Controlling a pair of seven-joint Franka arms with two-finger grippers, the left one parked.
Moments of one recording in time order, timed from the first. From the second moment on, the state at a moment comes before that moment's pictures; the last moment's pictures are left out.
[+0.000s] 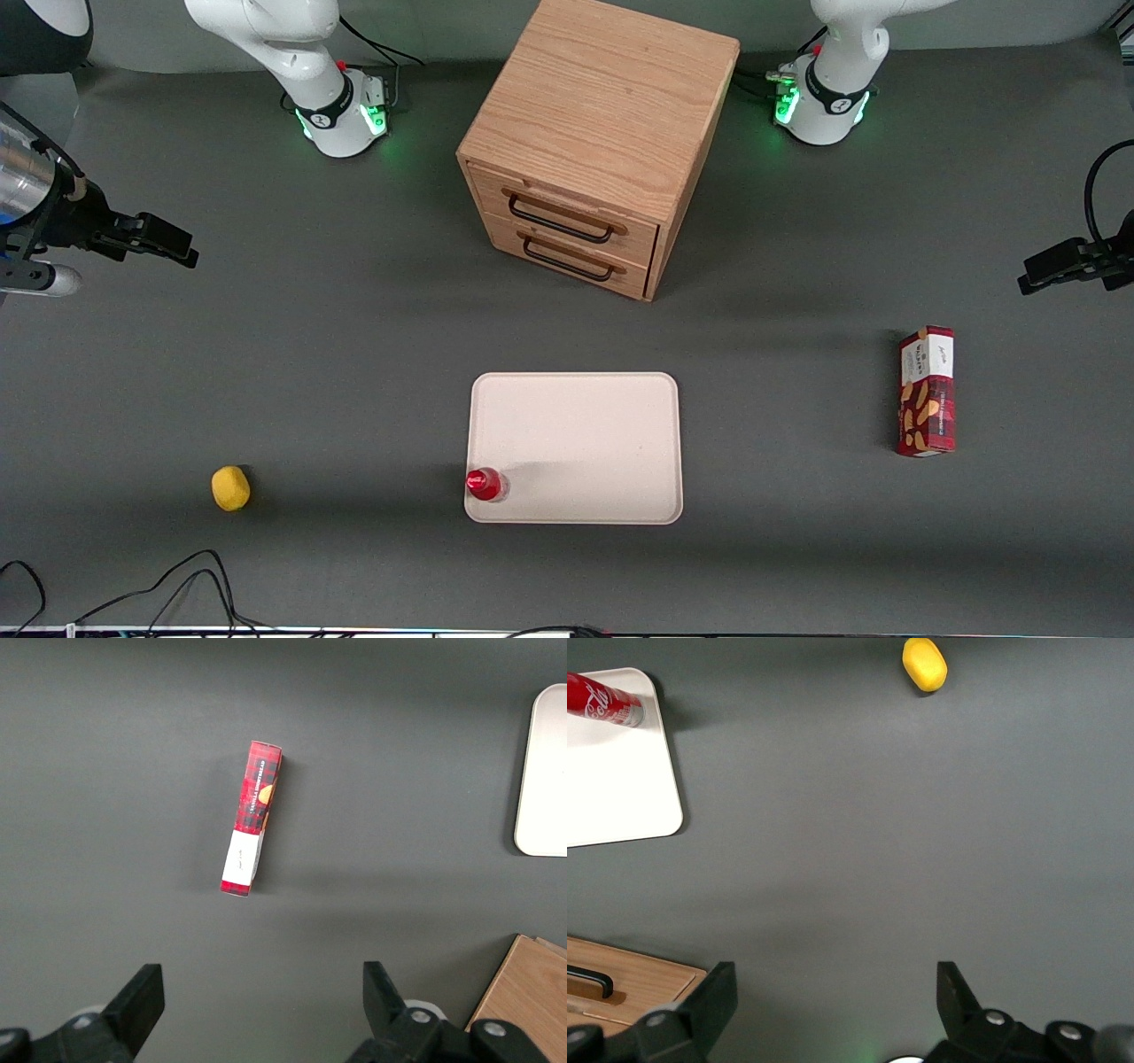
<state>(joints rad) -0.14 0.01 0.20 -1.58 0.01 1.52 0.20</state>
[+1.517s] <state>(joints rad) 0.44 0.13 0.23 -1.44 0.15 1.61 0.20</state>
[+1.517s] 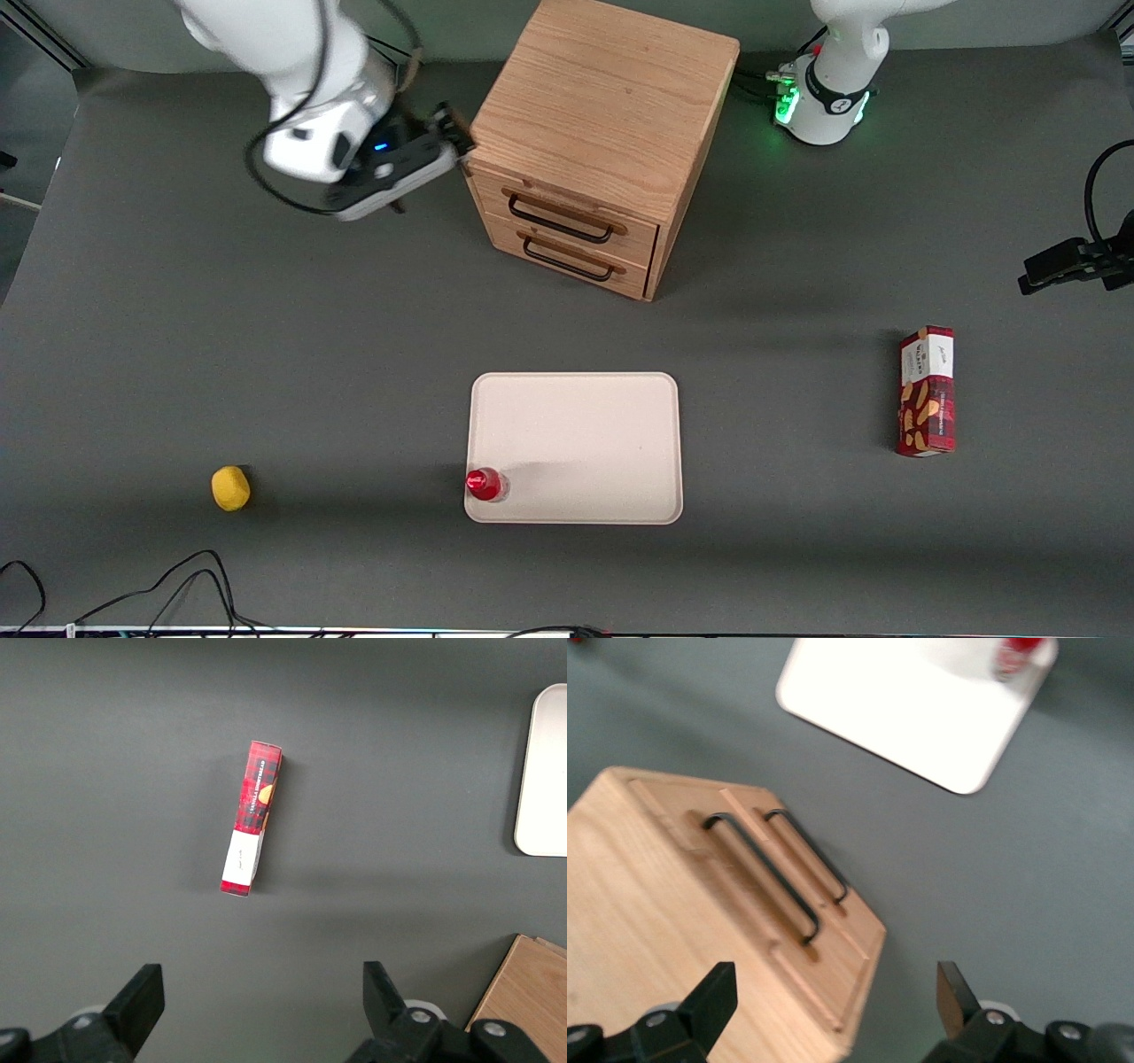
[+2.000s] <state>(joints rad) 0.53 0.22 0.23 -1.38 0.15 1.62 0.11</state>
